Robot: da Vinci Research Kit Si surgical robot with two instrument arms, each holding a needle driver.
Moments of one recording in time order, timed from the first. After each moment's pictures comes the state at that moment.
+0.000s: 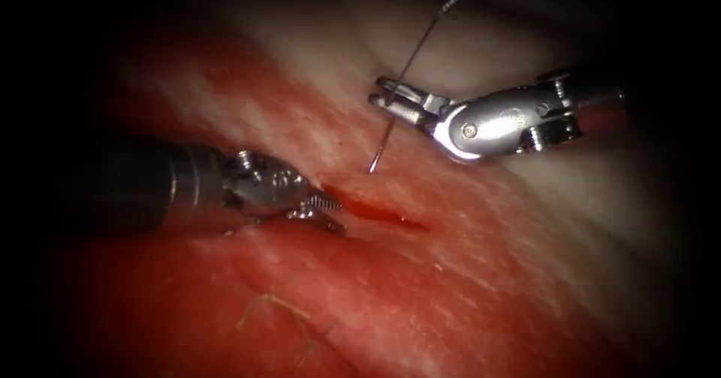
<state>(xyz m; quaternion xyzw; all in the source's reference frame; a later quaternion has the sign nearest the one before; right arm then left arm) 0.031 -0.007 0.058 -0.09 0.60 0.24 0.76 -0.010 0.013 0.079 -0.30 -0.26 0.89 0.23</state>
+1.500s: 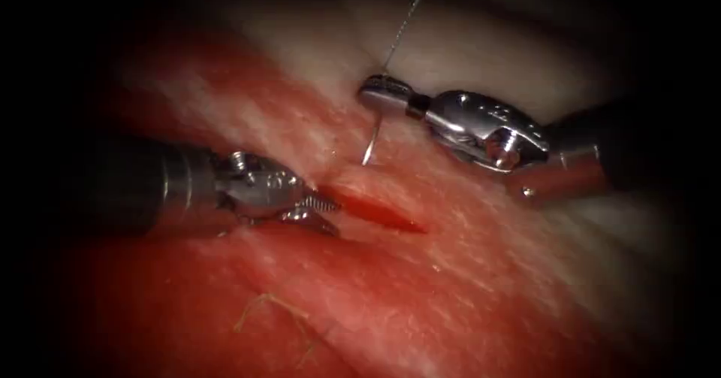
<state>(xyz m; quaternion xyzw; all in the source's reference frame) 0.031 -0.006 0.061 0.19 0.54 0.49 0.65 -0.008 0.013 0.079 -0.30 -0.26 0.89 0.22</state>
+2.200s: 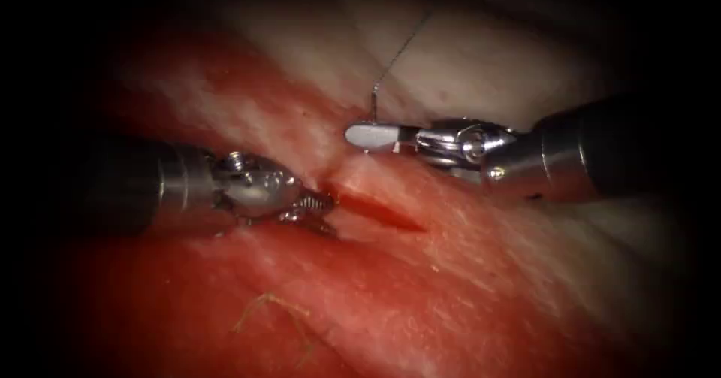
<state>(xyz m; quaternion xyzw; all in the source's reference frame) 0.032 -0.011 0.060 0.44 0.46 0.60 0.48 -0.008 0.013 0.079 -0.30 -0.26 0.89 0.22</state>
